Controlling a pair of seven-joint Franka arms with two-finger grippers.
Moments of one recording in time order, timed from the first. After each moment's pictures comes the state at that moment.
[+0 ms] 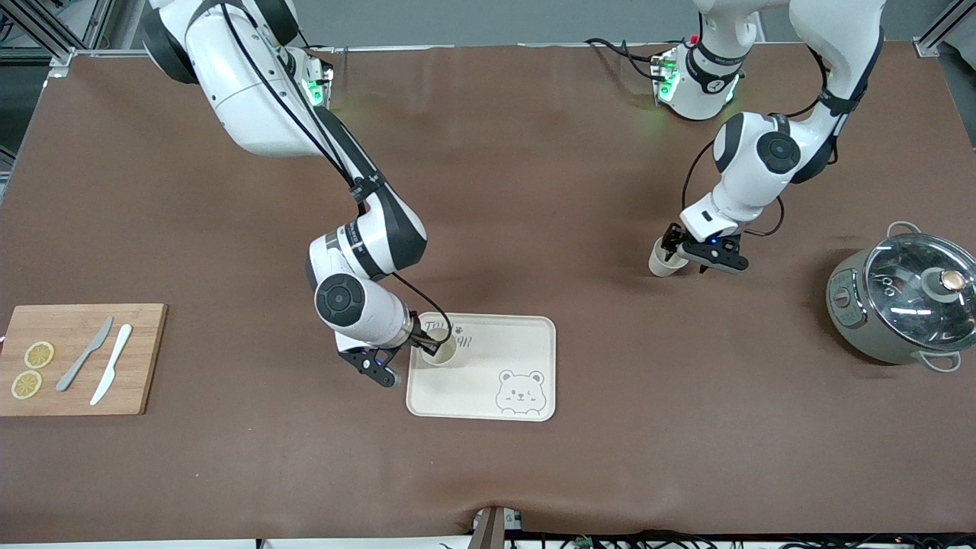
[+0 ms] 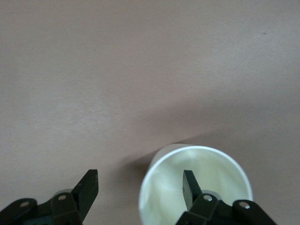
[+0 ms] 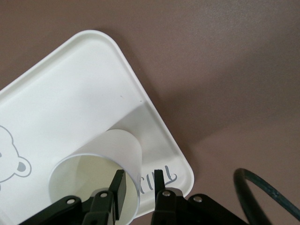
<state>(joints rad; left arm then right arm) 0.18 0.17 -0.36 -2.57 0.02 2.90 0.16 0.46 0.84 0.04 -1.28 0.17 2.14 0.97</state>
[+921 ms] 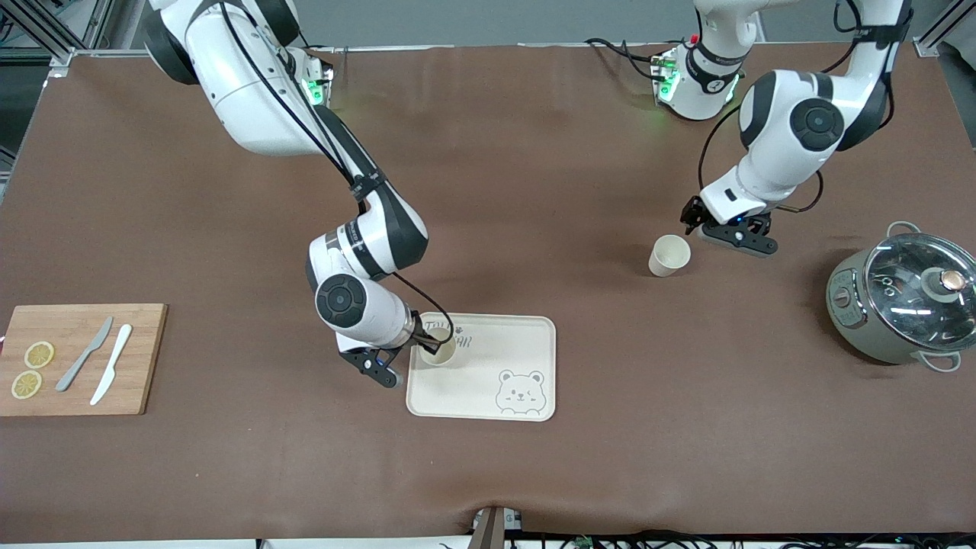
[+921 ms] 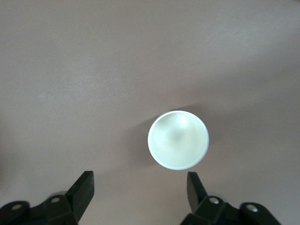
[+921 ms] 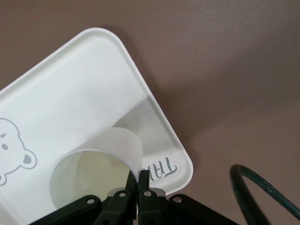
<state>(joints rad) 0.18 -0.11 -0.40 -2.41 -0.07 2.31 0.17 0.46 0.85 0.04 -1.21 0.17 2.05 0.97</state>
